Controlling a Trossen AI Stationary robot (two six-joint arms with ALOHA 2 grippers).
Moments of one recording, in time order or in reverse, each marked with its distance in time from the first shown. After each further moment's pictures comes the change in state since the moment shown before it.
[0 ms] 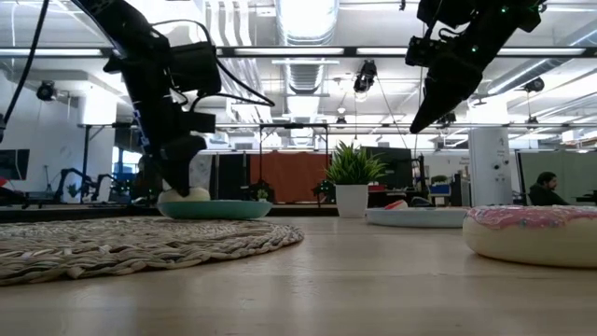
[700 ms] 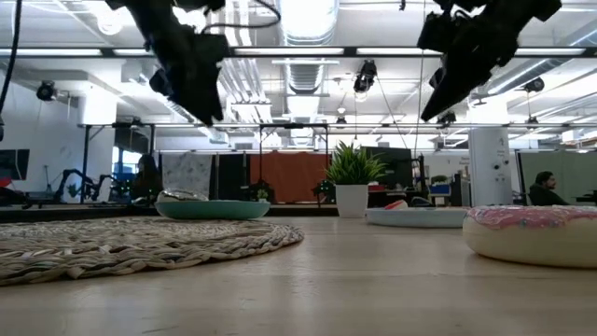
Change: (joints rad) left arm -0.114 -0.127 0.272 -0.169 0.030 -0.112; right arm 0.086 -0.078 0.000 -0.065 -0.122 0.021
